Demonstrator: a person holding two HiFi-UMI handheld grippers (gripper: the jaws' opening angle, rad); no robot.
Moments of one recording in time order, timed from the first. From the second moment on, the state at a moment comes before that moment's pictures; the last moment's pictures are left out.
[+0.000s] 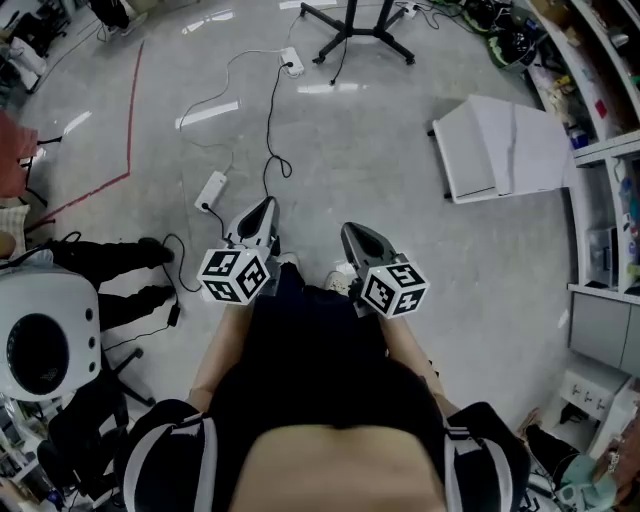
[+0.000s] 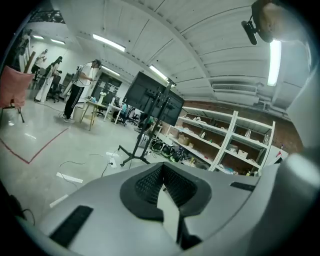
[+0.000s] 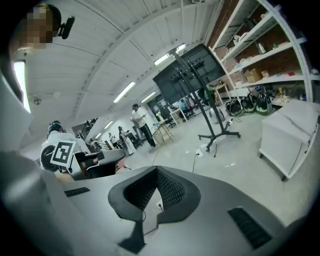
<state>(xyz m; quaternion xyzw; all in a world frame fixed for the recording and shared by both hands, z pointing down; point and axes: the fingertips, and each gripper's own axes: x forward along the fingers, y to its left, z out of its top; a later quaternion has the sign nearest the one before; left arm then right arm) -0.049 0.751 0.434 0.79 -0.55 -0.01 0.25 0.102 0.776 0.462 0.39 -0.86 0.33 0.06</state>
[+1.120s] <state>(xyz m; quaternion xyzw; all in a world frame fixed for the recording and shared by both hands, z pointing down) -0.088 0.650 0.425 0.87 -0.45 0.03 0.18 0.024 0.649 0.431 0.46 -0.84 0.27 0.00</state>
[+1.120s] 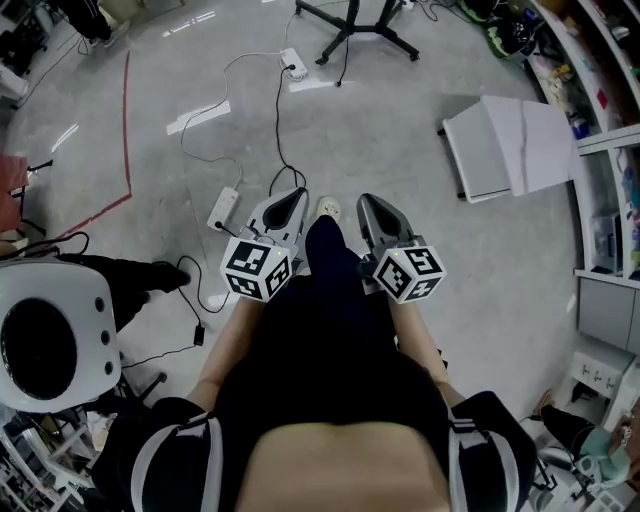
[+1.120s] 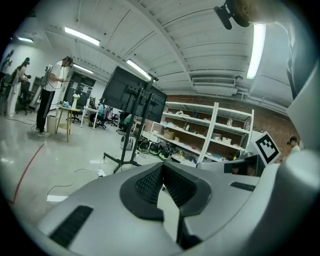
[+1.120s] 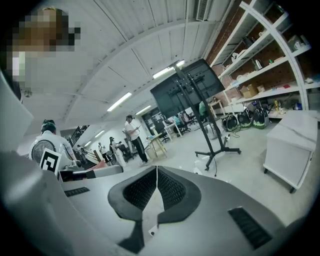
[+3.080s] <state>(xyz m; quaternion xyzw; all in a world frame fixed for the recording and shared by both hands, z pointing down) -0.031 0.369 0.432 0.87 -0.44 0.07 0.19 0.081 0.366 0.412 0.53 -0.82 0.18 -0.01</state>
